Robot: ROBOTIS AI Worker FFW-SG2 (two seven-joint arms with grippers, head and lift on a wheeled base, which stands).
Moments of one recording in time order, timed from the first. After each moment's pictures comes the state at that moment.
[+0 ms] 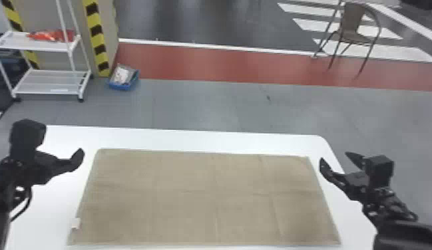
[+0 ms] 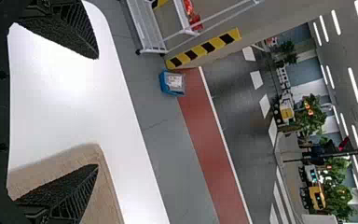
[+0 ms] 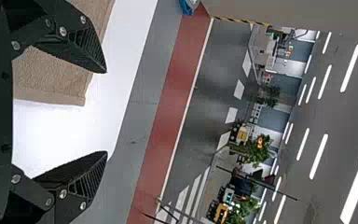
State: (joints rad) left arm -0.09 0.27 -0.01 -1.45 -0.09 0.37 -0.20; right arm -0.08 -0.20 -0.56 -1.14 0.27 -0.18 0.49
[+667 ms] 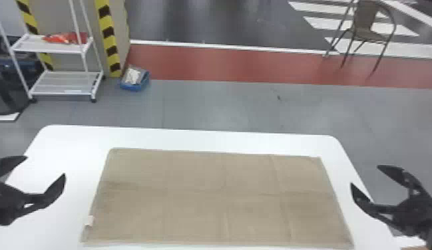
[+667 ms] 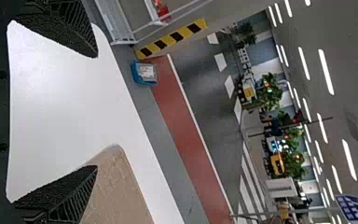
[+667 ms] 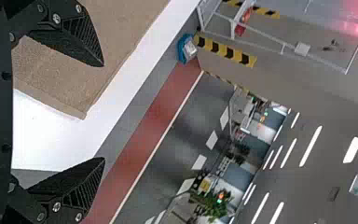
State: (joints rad) left arm 0.21 0.33 0.19 -1.55 -0.06 -0.02 -0.44; right arm 0.21 -0.20 -0.69 -1.43 0.23 -0.41 0.85
